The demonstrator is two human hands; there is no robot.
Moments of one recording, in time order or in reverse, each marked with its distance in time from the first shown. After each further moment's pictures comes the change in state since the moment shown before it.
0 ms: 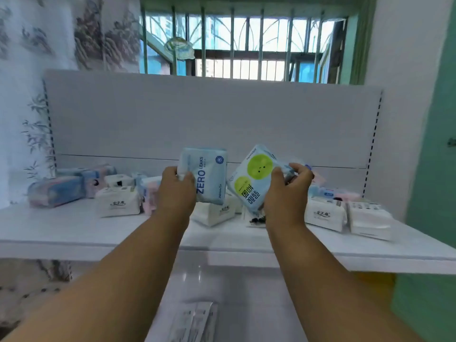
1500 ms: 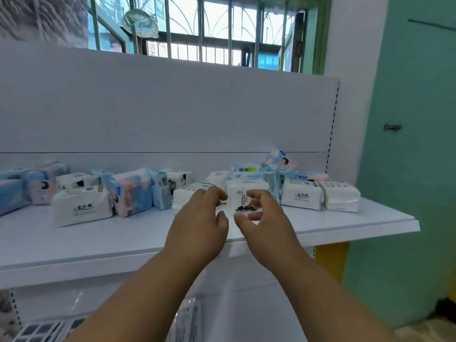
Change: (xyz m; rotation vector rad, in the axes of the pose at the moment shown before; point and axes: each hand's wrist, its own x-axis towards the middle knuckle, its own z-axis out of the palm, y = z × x) left_hand -0.060 -0.025 -0.028 0.597 -0.493 0.492; right_hand -0.093 0.009 -0.015 -0.680 -0.326 -0.023
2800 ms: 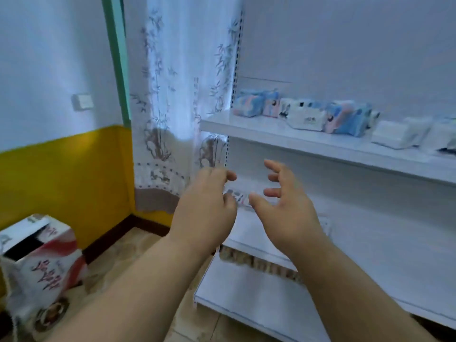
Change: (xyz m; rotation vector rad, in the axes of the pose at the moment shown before) left_hand -0.361 -0.148 -0.309 0.233 0.216 -0.418; right_hand -0.341 -0.209 0.191 0.234 -0.503 -0.208
